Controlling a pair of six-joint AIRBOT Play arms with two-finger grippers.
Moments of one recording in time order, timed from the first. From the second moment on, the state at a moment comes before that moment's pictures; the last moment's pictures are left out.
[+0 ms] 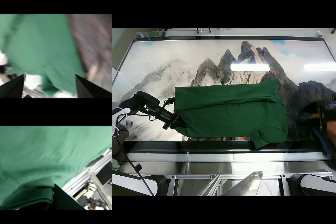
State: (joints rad) left arm 0.19 -1.72 1.02 -2.25 1.50 1.90; right arm -0.73 -1.42 0.90 -0.80 1.48 1.27
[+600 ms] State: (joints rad) left arm 0.21 -1.72 1.02 -2.25 1.51 1.90; right arm -0.47 -1.30 0.54 -0.85 1.27 1.36
